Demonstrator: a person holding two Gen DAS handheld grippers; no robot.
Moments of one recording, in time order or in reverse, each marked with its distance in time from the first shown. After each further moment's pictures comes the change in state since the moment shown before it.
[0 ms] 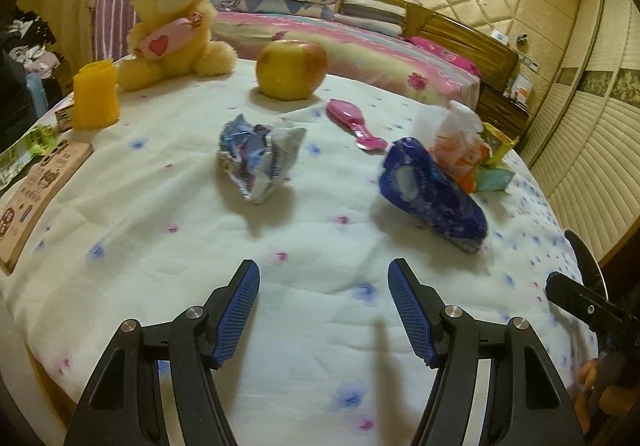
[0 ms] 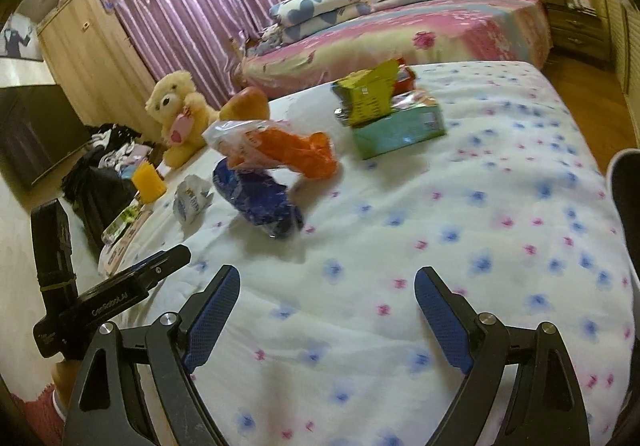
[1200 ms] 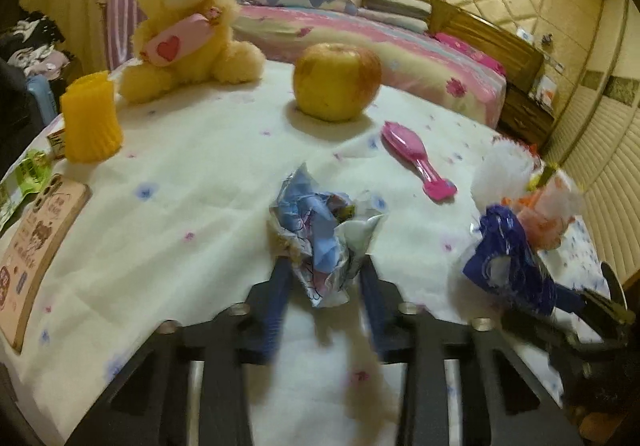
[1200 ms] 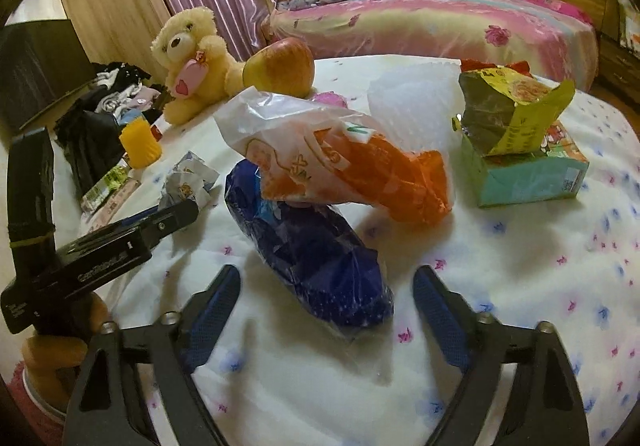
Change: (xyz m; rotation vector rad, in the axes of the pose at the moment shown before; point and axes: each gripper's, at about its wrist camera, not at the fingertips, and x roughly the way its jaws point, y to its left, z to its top) left arm 0.063 0.028 0.055 -0.003 0.025 0.066; right arm 0.089 0.051 0.039 -0.176 0.132 -0.014
